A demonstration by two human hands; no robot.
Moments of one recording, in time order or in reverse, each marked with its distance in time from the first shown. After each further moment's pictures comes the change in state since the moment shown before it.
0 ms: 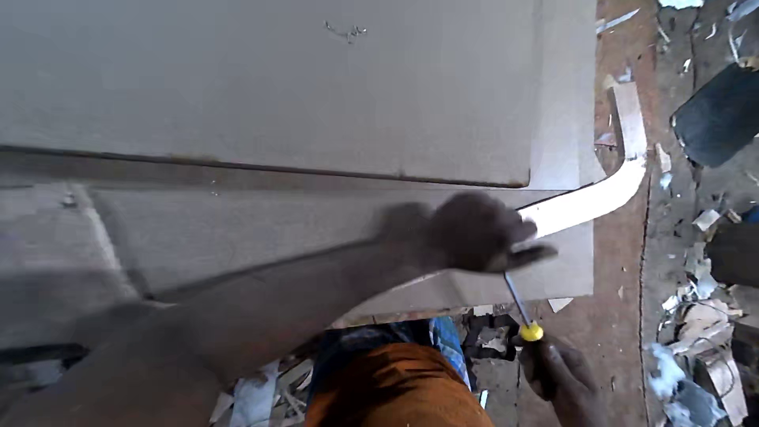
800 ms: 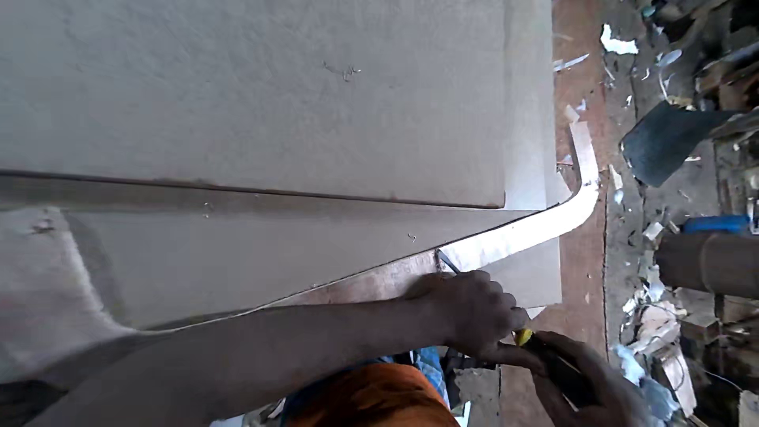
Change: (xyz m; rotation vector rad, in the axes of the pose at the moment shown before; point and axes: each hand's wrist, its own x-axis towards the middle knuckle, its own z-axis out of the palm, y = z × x) left_hand -0.018 0.060 0.017 -0.216 -0.311 0.111; right_hand -0.020 -0.095 0.017 -0.991 0.208 -0.358
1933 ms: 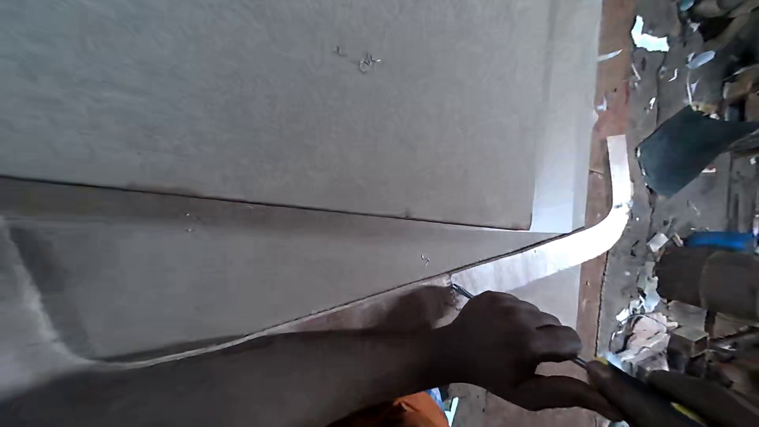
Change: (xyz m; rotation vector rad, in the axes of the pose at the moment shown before) left_hand 0.011 -0.013 -0.002 -0.451 0.589 -0.006; right_hand 0.098 -0.052 -0.096 -0.606 -0.492 -0.401
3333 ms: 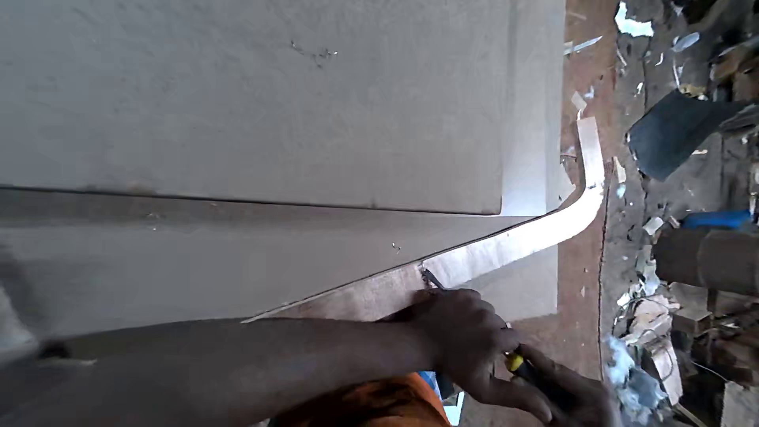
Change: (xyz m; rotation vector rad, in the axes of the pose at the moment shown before) left_hand -0.022 0.007 0.013 0.275 -0.430 -0.112; right_hand -0.031 -0.031 0.136 1.002 0.276 0.450
